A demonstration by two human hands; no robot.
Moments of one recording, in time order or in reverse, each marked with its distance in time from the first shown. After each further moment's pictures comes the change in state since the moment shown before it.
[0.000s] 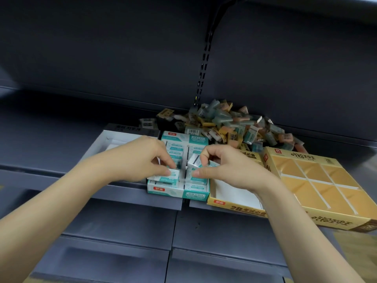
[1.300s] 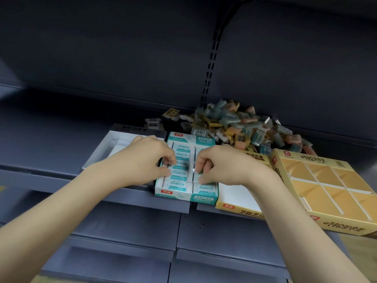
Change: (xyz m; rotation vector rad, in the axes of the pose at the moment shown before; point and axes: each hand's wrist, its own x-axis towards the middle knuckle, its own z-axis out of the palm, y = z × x) left_hand 0.010 -0.021 0.006 0.256 0.136 0.068; right_hand 0.025 -0.023 0.008 -0.472 -0.137 0.125
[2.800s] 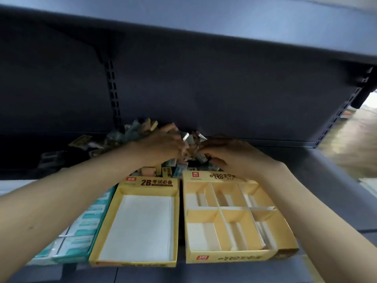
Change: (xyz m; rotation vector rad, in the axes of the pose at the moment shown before) left_hand 0.246 0.118 0.052 0.461 0.296 0.577; right_hand -0.039 0.248 -0.091 -0.425 0.398 -0.213
